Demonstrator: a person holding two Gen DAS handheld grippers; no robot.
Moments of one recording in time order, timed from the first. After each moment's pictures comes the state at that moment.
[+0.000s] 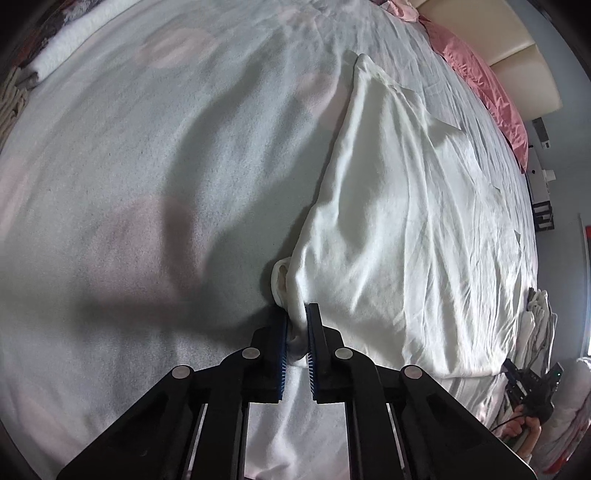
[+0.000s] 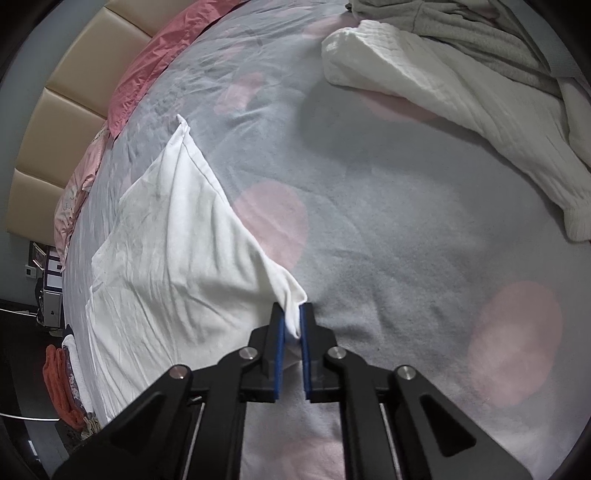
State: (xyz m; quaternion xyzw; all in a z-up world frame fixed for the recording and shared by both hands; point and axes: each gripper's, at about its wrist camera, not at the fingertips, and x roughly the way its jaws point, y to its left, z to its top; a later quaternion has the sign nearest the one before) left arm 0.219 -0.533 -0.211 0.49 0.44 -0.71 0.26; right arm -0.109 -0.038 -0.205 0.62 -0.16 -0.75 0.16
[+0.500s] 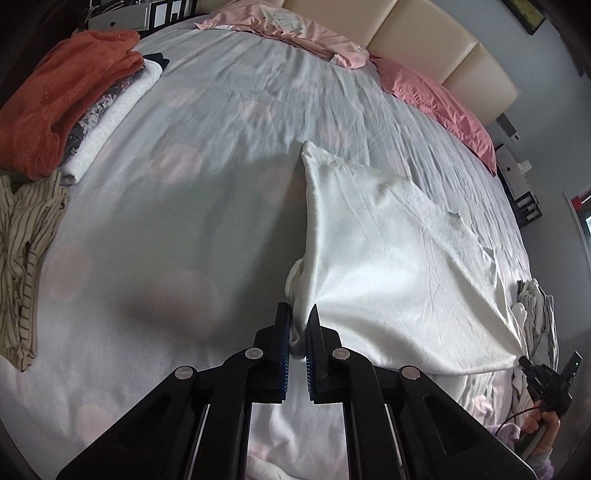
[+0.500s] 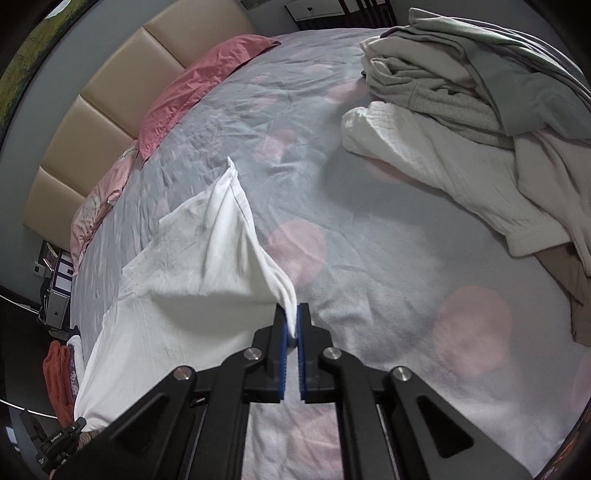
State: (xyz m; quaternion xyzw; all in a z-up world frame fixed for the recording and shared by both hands) left arm 0.213 -0.517 -0.128 0.44 0.36 -0.78 0.27; right arm -0.070 -0.023 -0.135 0.54 -0.16 -0.81 0.17
